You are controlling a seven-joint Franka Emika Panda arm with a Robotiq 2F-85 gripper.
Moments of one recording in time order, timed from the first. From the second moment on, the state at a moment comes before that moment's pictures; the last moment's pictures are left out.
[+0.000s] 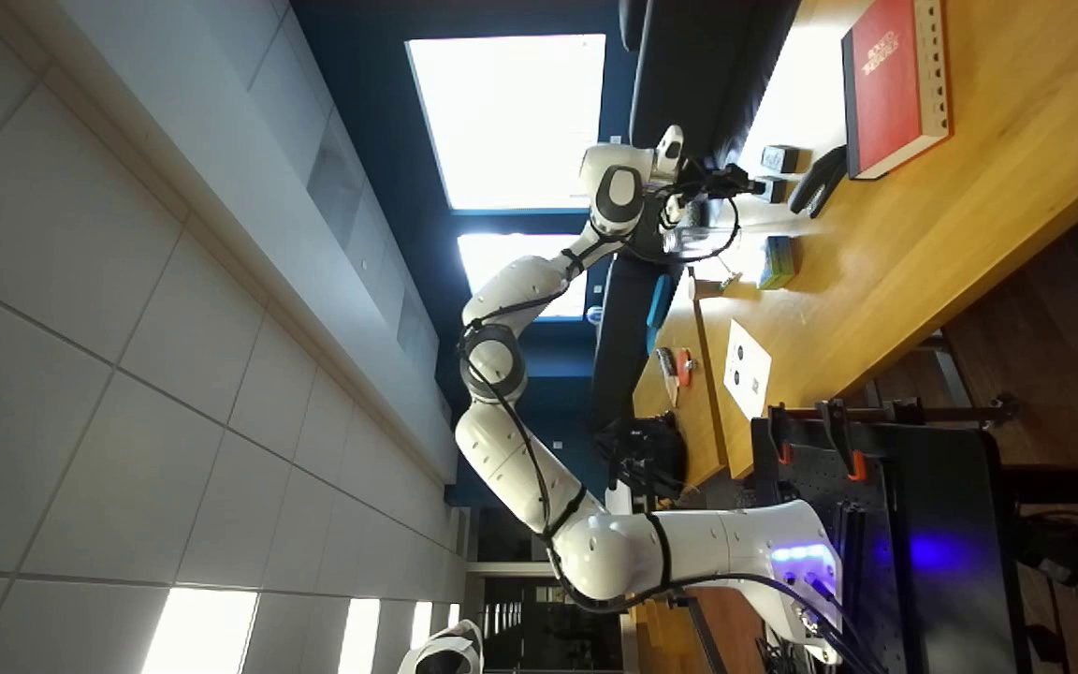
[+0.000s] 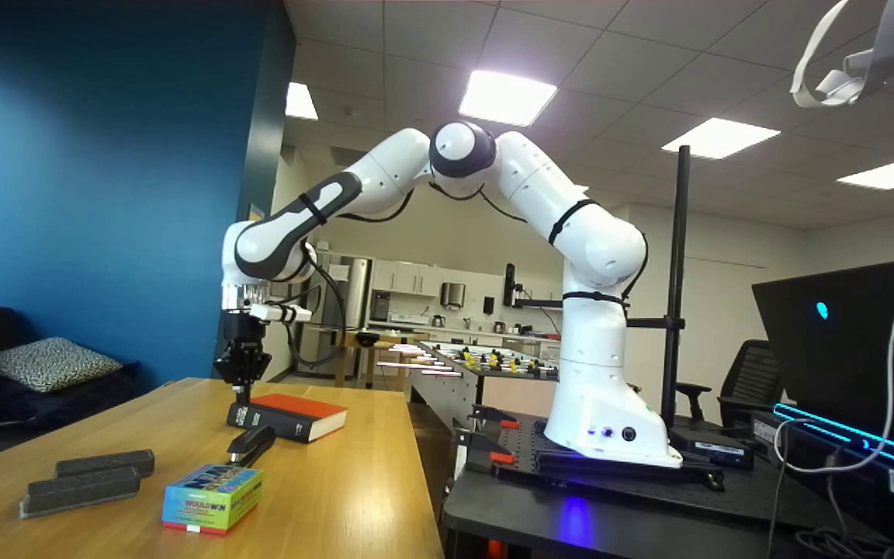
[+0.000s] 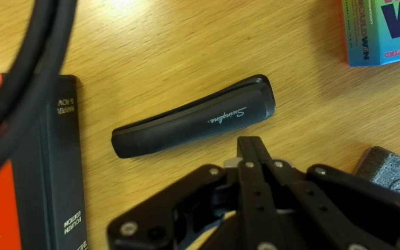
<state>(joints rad) 0.07 0.79 0.04 -1.60 0.02 2.25 0.16</state>
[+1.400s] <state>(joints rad) 0.07 0.90 0.04 -1.56 0.02 2.28 0.16</state>
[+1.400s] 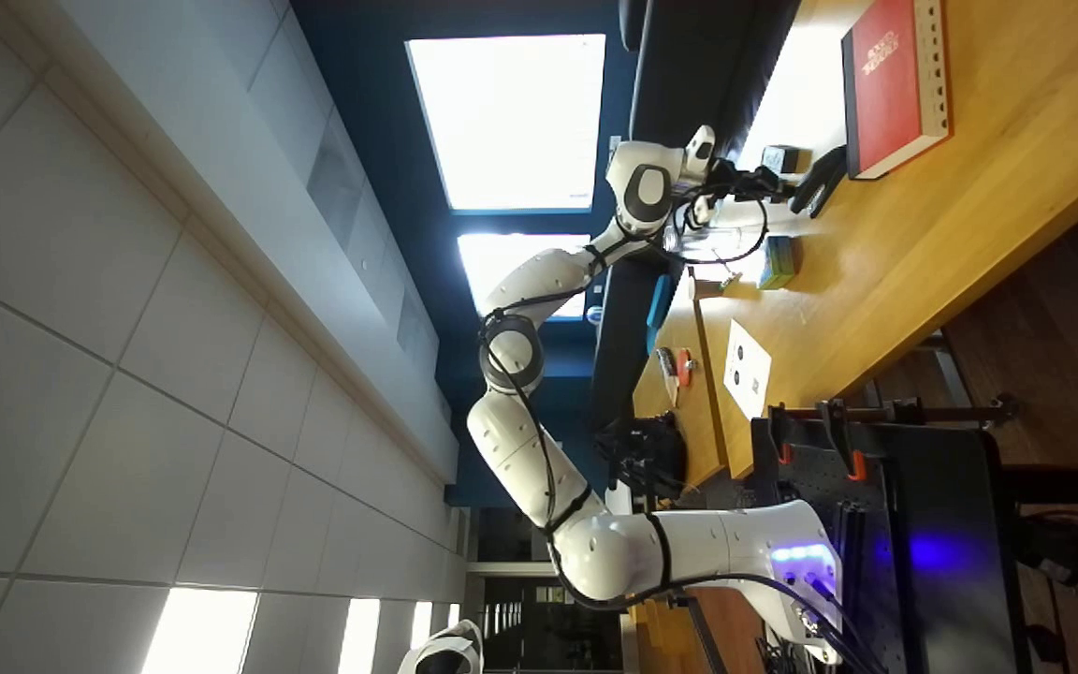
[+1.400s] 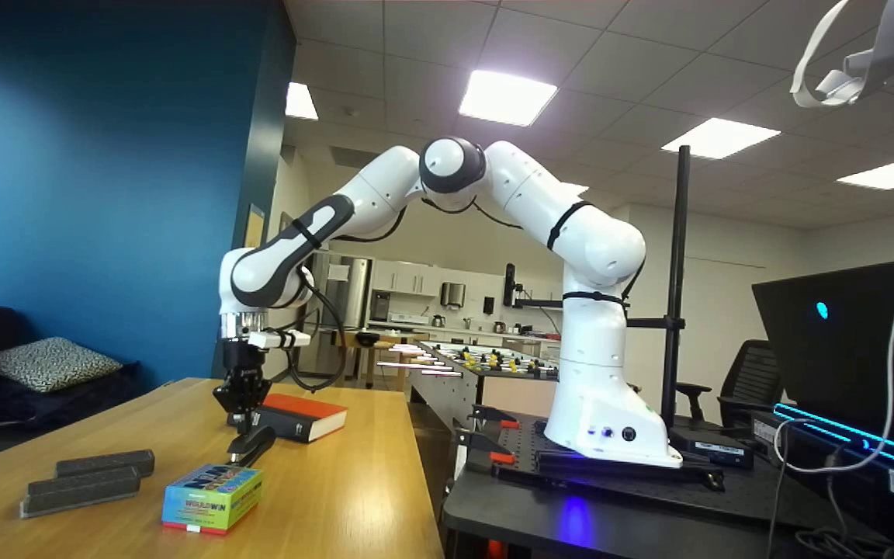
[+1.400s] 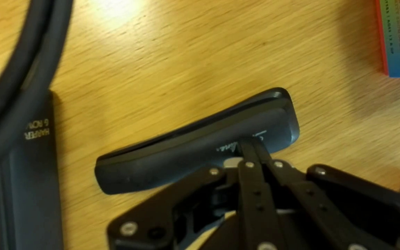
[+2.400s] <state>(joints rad) 0.06 0.92 0.04 -1.55 0.05 2.29 0.16</state>
